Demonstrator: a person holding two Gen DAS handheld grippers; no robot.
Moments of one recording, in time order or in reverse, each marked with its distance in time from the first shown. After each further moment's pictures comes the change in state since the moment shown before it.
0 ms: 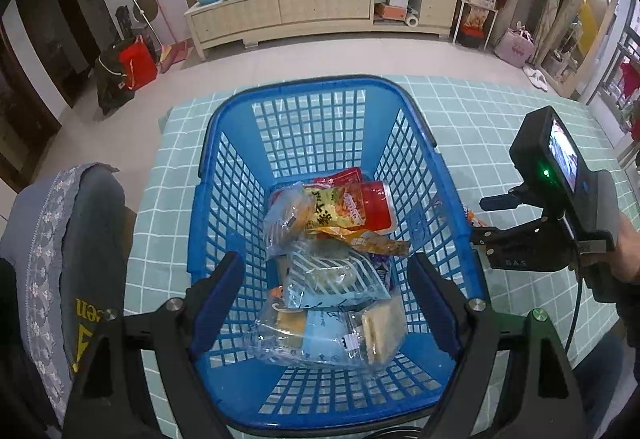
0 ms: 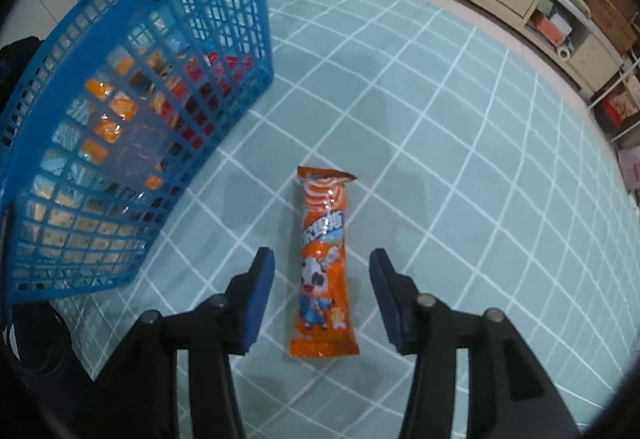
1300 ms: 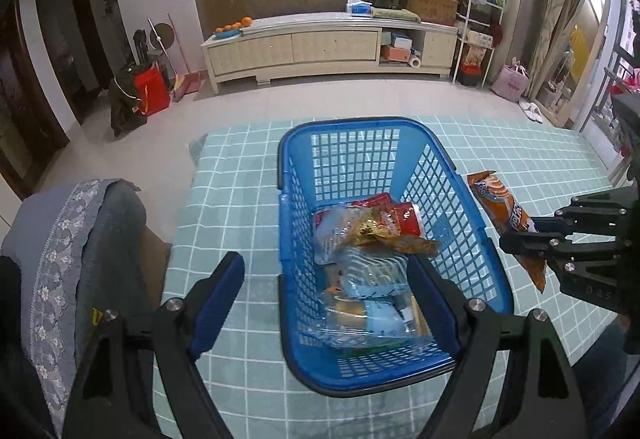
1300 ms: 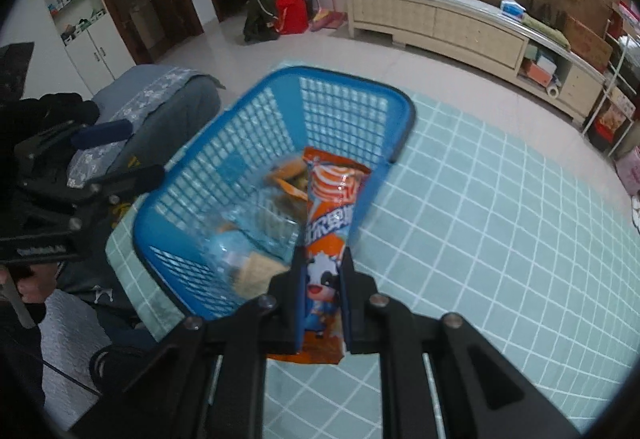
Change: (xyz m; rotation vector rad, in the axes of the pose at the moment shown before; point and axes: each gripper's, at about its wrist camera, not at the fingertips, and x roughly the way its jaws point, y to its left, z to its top) left arm -0.052 0.057 -0.028 -0.012 -0.168 0.001; right arm -0.120 0.123 -0.005 0.056 -0.290 0.058
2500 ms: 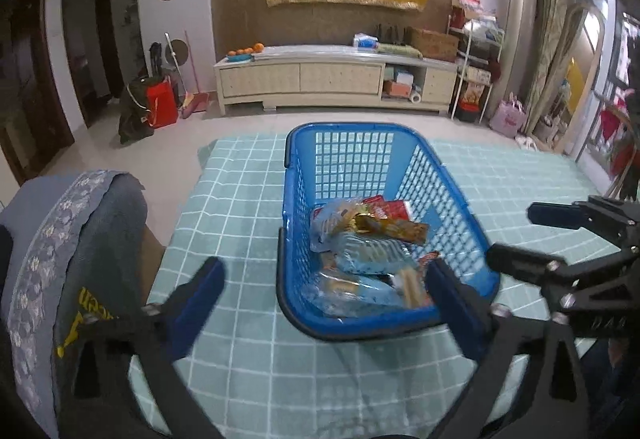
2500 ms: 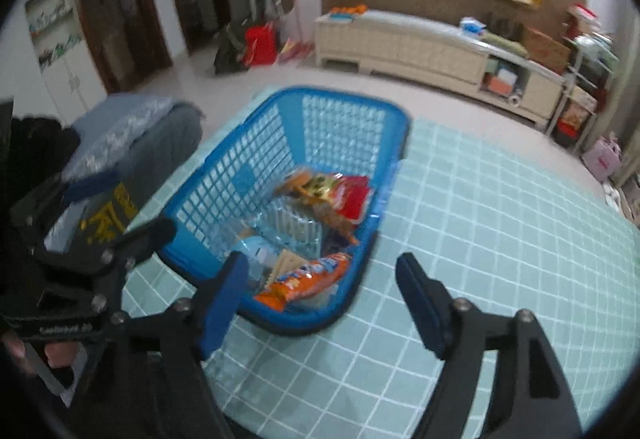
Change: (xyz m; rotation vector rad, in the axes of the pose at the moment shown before) left arm -0.037 -0.008 -0.053 -0.084 -0.155 -0.017; right arm -0.035 0.043 -0.040 0.095 -0.152 -0.156
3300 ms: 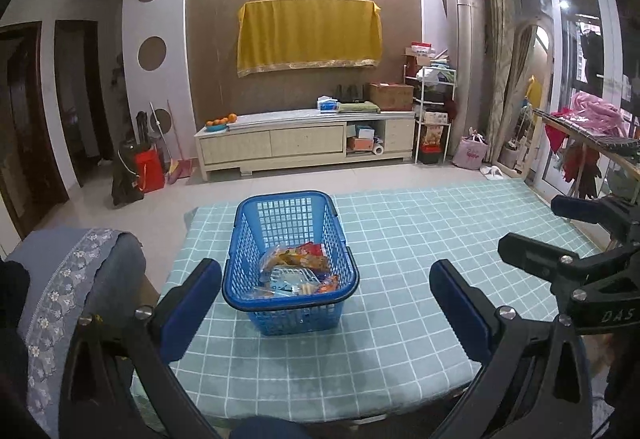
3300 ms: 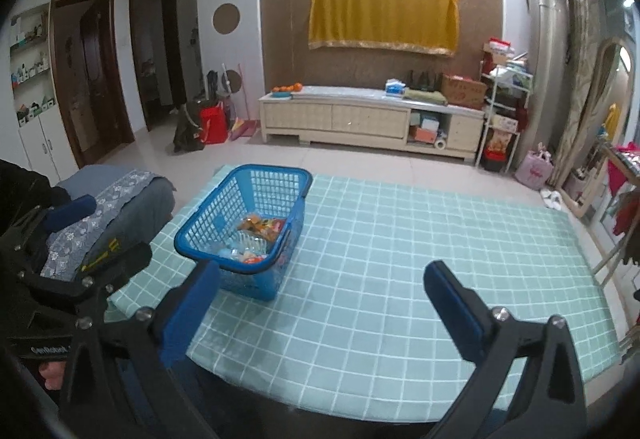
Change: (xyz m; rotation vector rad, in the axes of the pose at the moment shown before) left arm -0.134 -0.090 -0.009 0.106 -0.210 -0.053; right arm -0.177 -0.015 -0.059 0.098 -0.269 -0.179
